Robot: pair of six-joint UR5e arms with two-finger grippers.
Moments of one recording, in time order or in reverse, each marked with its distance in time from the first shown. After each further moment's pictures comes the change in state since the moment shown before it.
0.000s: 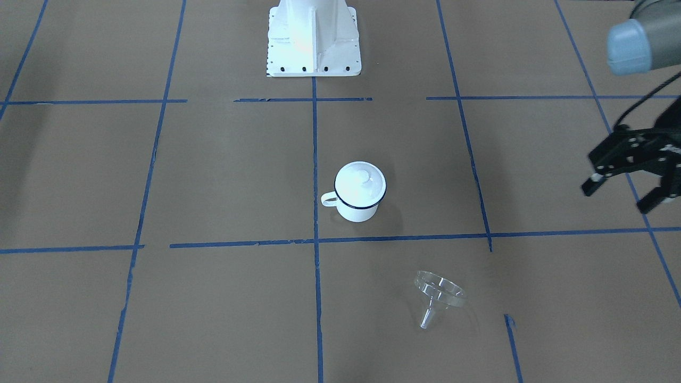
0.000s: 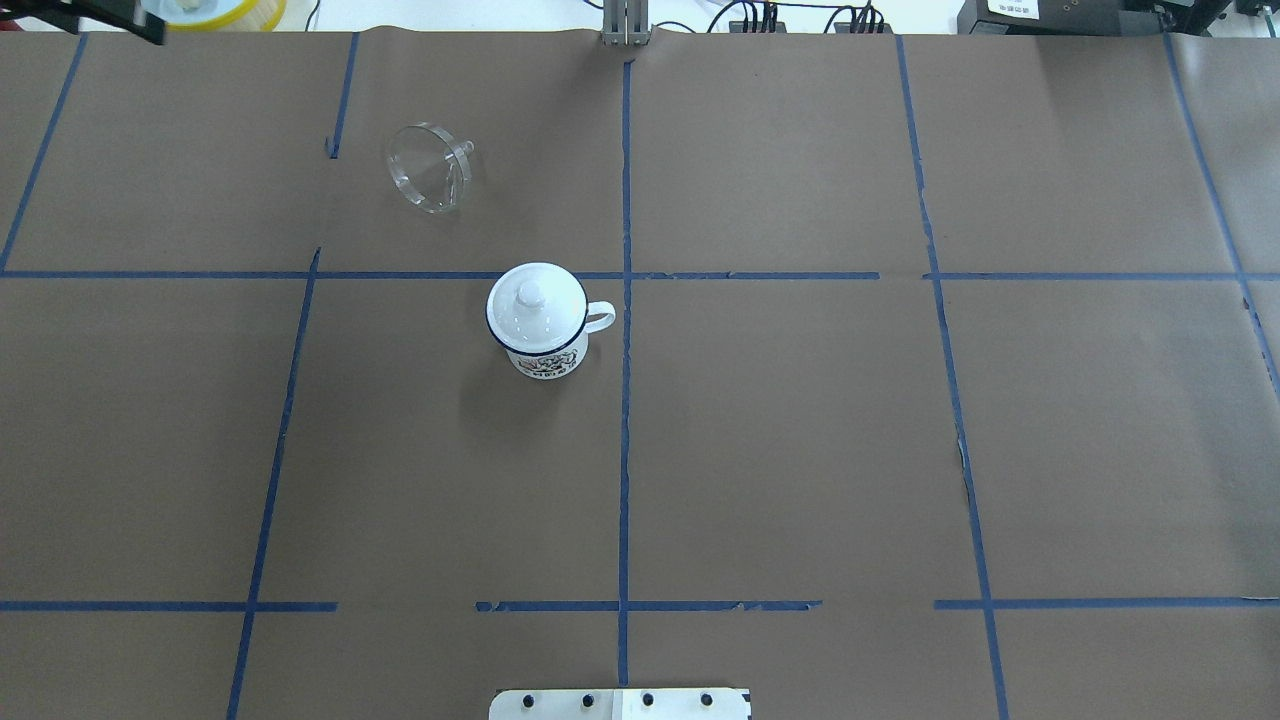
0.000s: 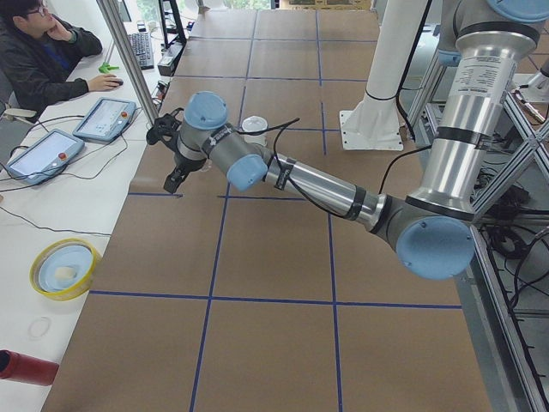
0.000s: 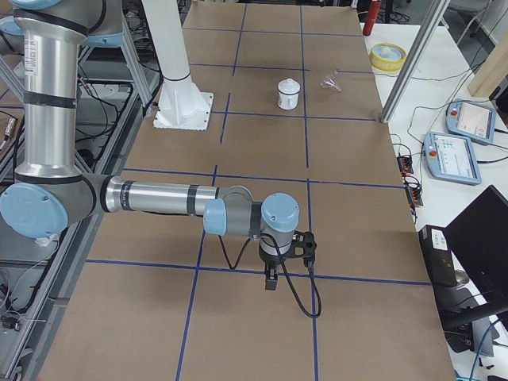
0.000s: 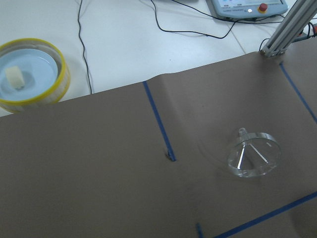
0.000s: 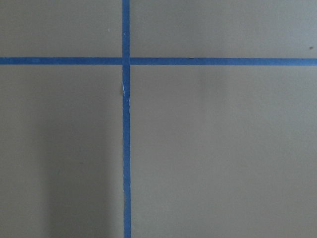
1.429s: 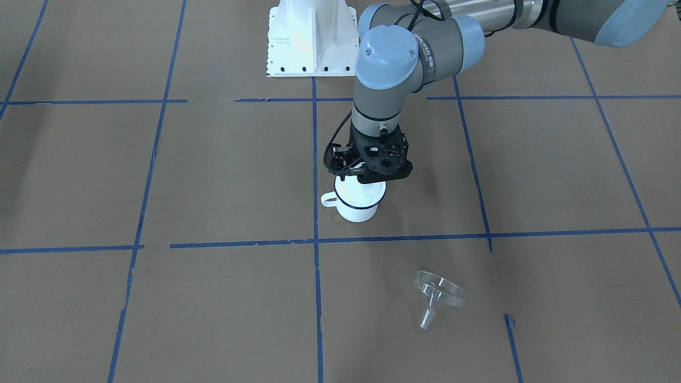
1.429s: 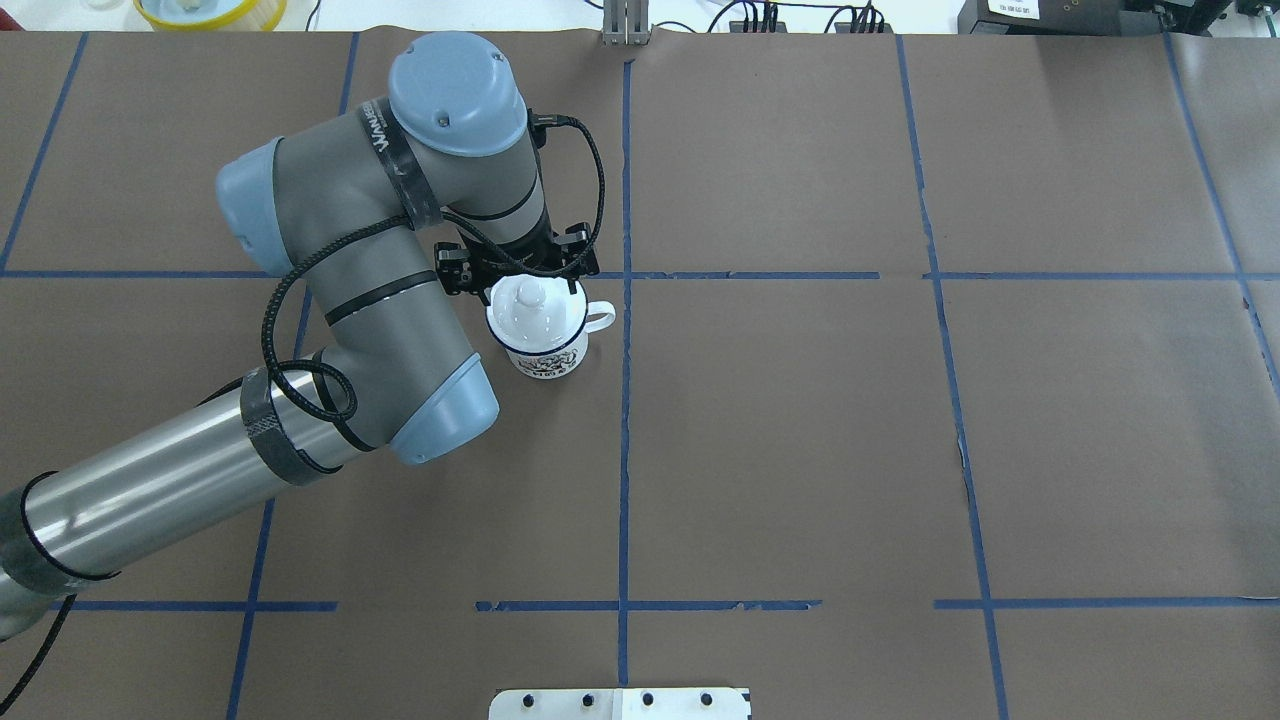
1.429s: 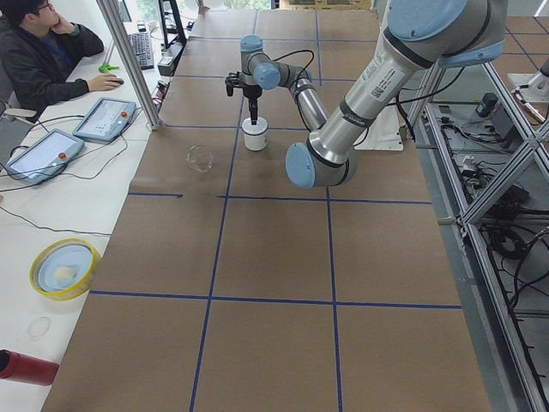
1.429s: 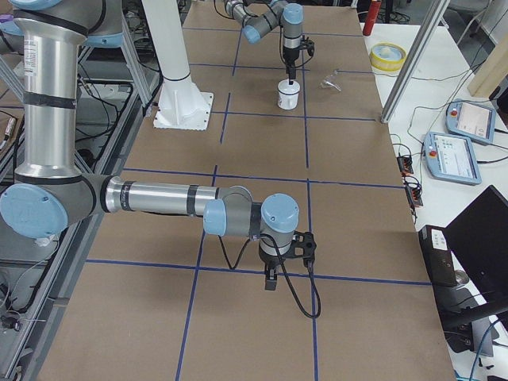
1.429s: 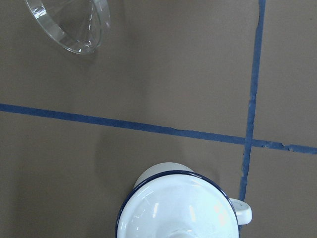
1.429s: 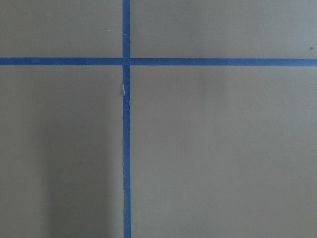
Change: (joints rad) left arm 0.521 -0.331 0.167 0.329 0.265 -0.569; right arm 0.000 0.000 0.000 0.000 0.000 0.000
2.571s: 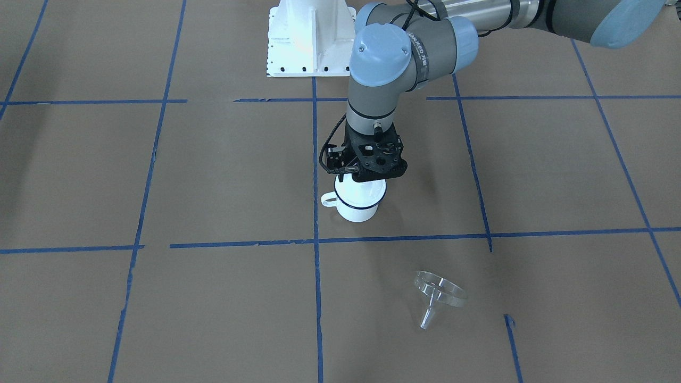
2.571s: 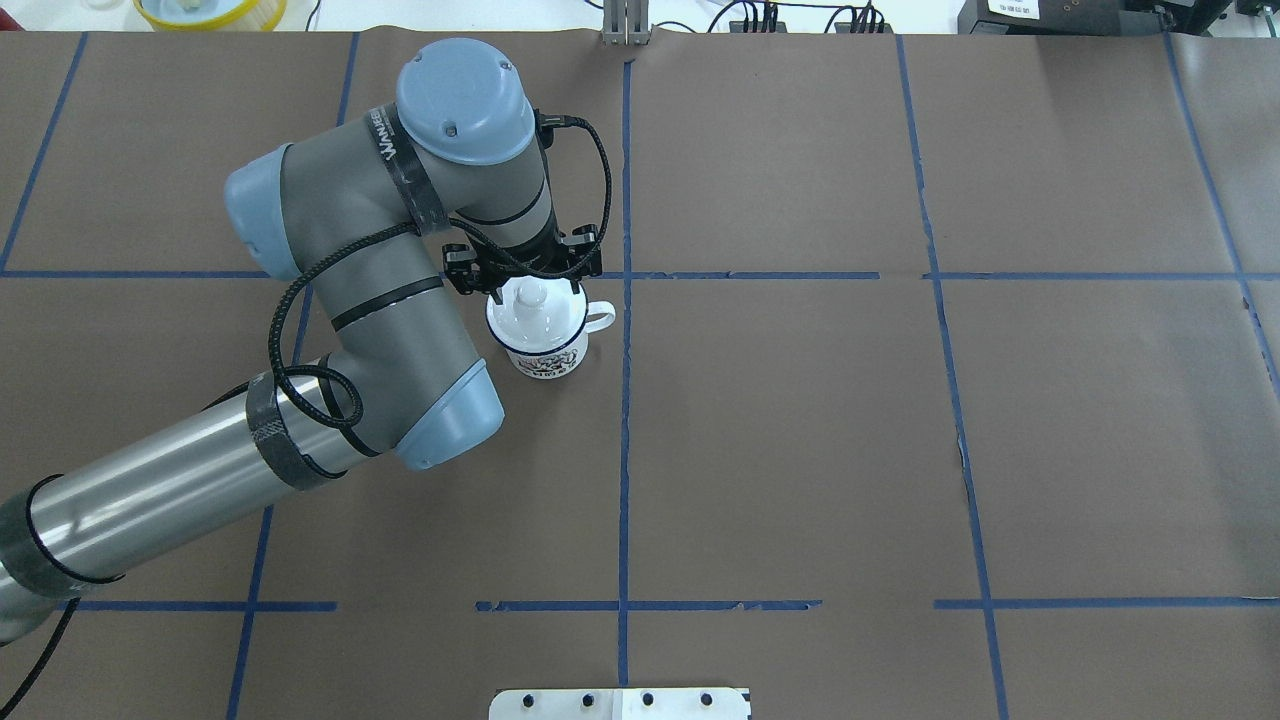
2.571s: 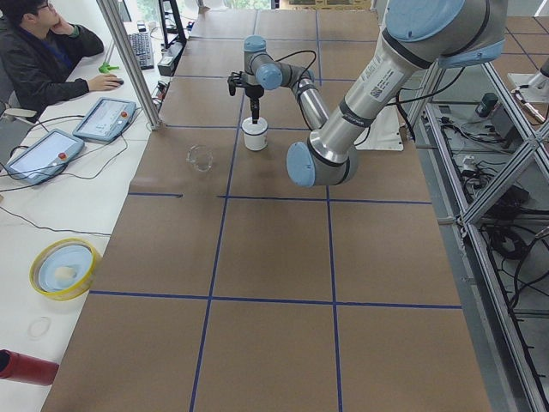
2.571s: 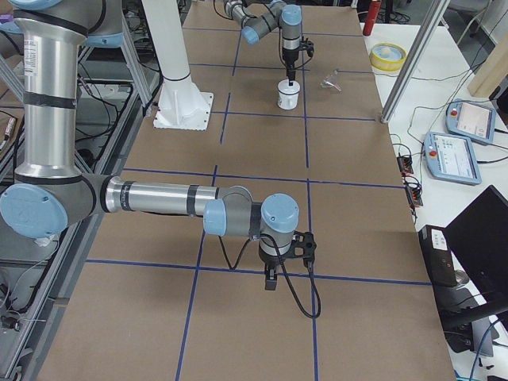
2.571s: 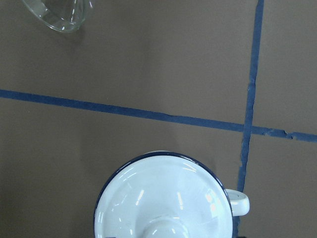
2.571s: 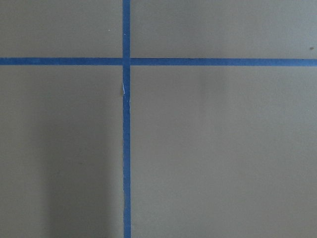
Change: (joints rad) left arm 0.003 -0.002 0.000 -0.022 0.023 -0.006; right arm 0.000 0.000 0.000 0.000 0.000 0.000
